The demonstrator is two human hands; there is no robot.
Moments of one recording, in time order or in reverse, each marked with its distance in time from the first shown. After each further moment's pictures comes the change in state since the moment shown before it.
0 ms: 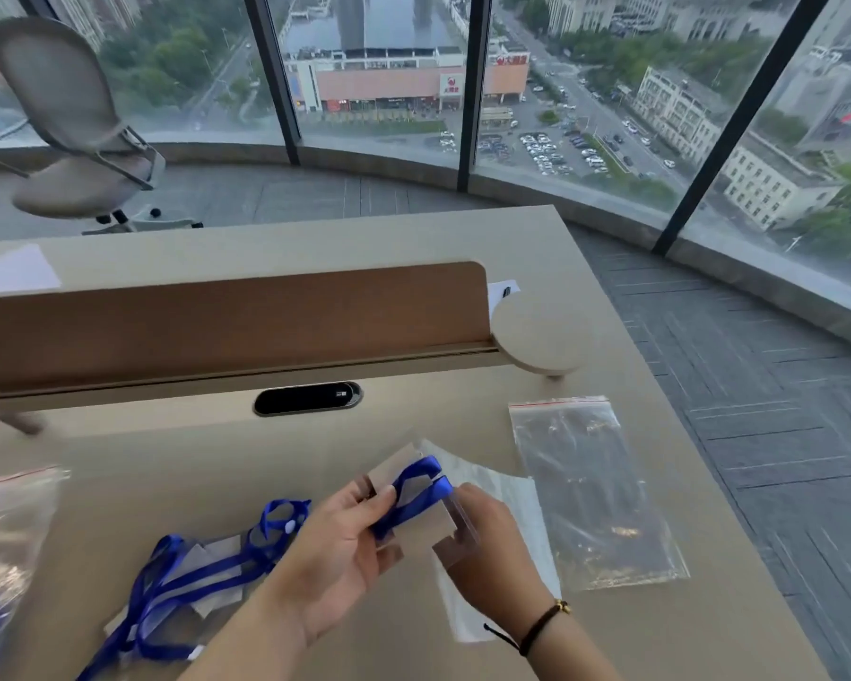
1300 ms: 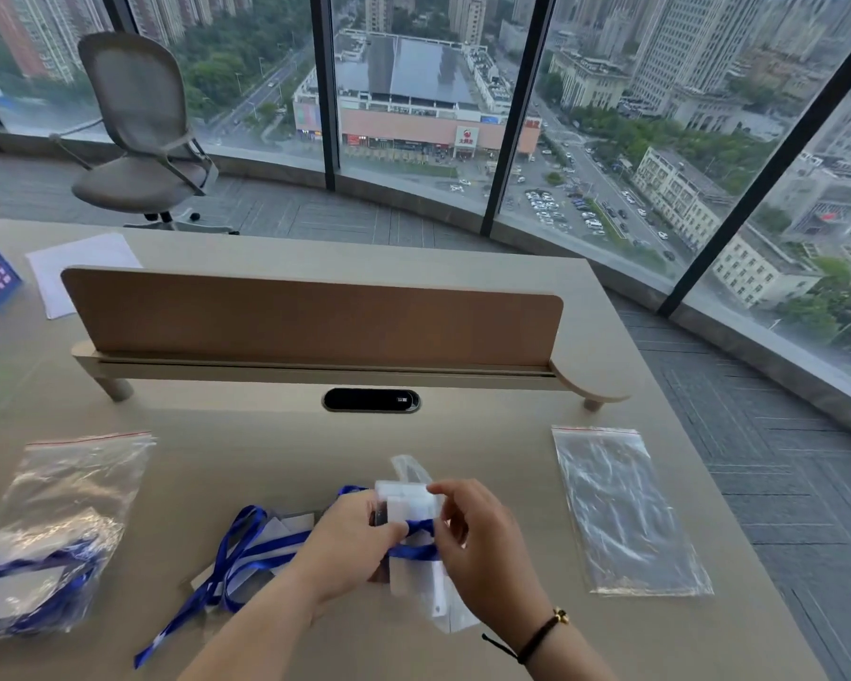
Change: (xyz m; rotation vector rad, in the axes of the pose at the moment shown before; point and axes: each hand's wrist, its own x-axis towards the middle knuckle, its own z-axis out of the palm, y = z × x) left_hand -0.083 0.041 -0.101 0.807 0.174 0.111; right_hand -0.040 -0.120 0.068 -0.103 0.184 -0.262
